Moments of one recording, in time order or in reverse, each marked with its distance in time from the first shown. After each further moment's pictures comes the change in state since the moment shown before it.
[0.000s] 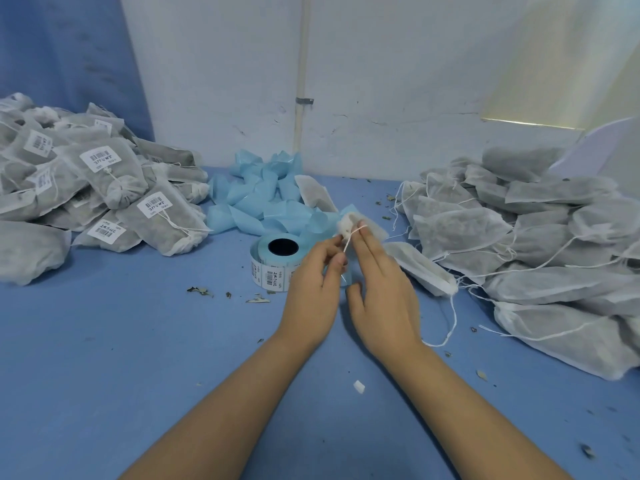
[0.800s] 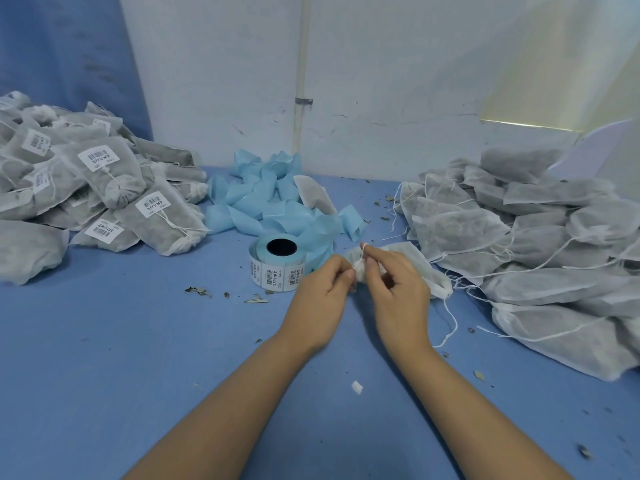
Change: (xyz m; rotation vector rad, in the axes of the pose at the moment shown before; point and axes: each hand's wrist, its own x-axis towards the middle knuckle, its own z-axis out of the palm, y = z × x) left_hand -0.002 -0.007 0.000 0.165 -0.178 -0.064; right_hand 0.001 0.019 0.006 0.483 0.242 0.232
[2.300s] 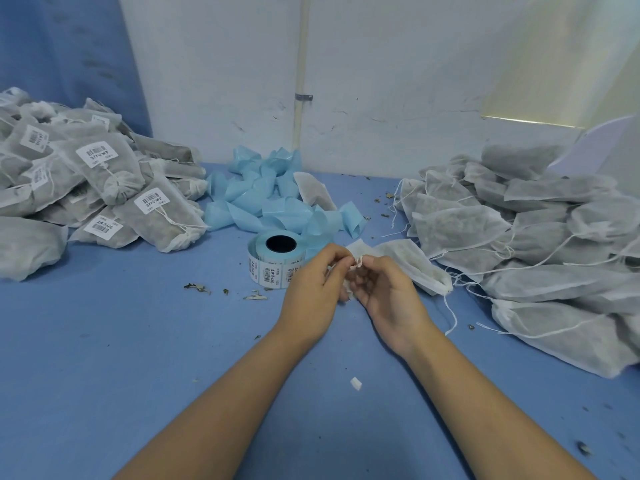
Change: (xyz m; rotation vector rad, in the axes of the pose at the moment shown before) left_hand 0.002 -0.002 -0.002 -0.082 0.080 0.066; right_hand 0.012 -0.007 0.000 0.897 -0.243 0.675
